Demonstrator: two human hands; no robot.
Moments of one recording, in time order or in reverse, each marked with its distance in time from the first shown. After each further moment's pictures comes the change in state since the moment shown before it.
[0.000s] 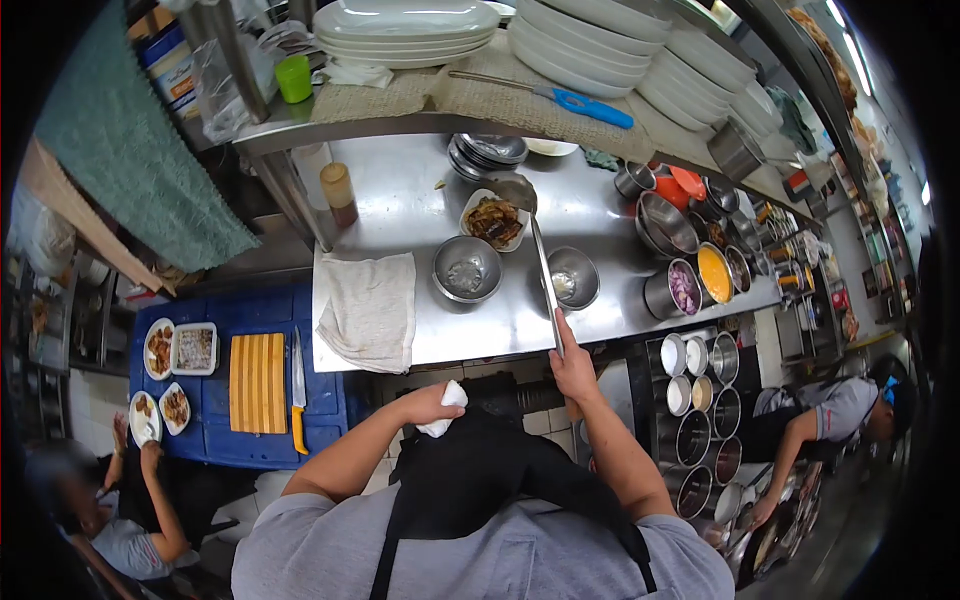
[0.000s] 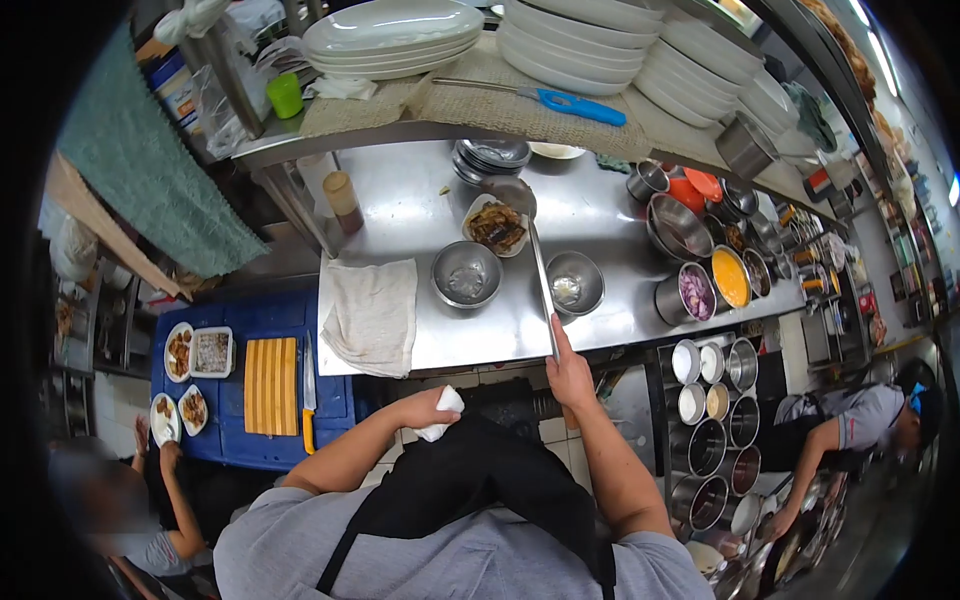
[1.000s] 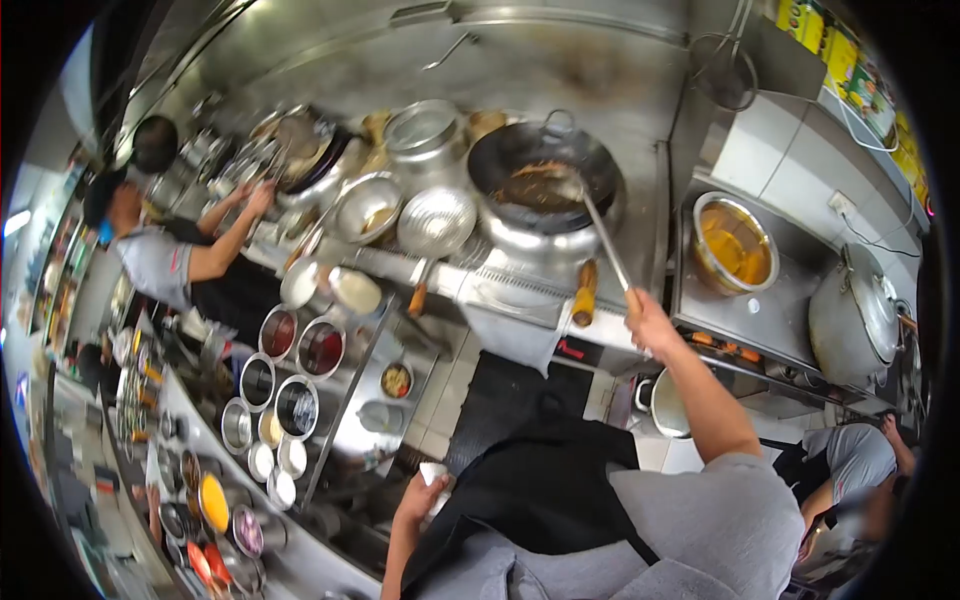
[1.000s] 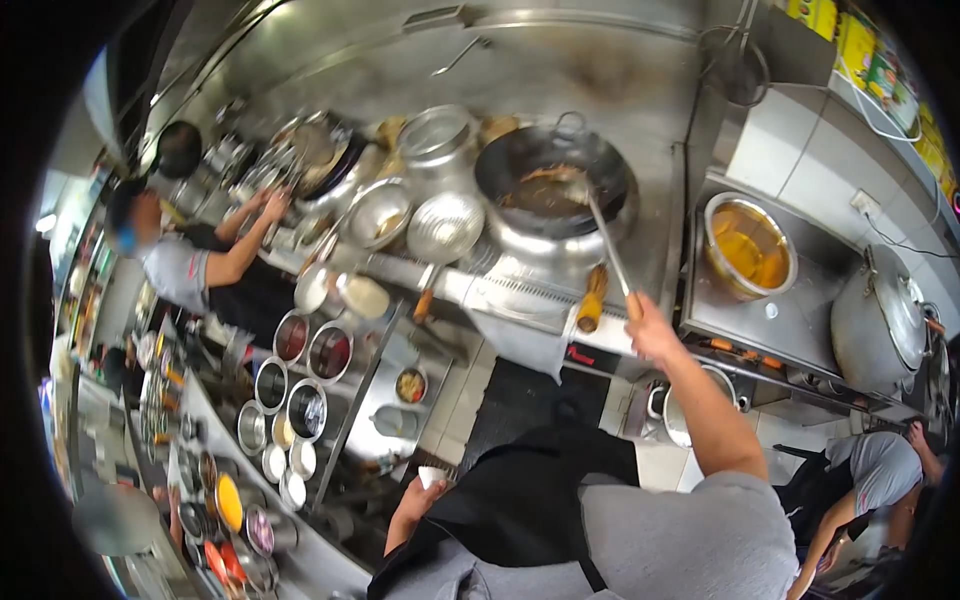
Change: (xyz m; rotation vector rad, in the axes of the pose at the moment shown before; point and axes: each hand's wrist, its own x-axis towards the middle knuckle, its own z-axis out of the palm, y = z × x) left_hand 0.111 0.196 0.323 0.882 -1.421 0.342; right_hand -0.651 -0.301 0.099 0.618 2.139 1.803
